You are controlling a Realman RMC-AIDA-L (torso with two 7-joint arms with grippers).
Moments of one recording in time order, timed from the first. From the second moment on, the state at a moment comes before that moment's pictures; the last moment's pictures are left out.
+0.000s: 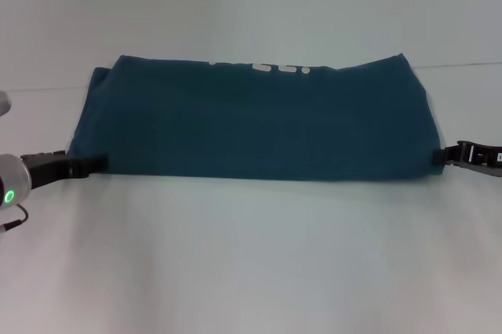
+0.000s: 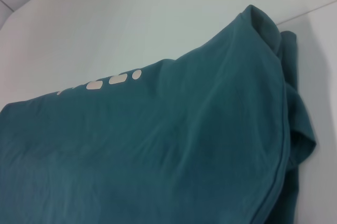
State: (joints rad) left arm -0.65 -2.15 0.76 0.62 2.28 0.61 -1.98; right arm 0.58 1.95 -0.57 -0.54 -2.22 -1.08 2.18
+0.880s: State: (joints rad) left arm -0.65 -2.15 0.78 0.62 2.29 0.58 -1.96; right arm 0.59 1.95 -0.57 -0.54 -2.22 -1.08 2.18
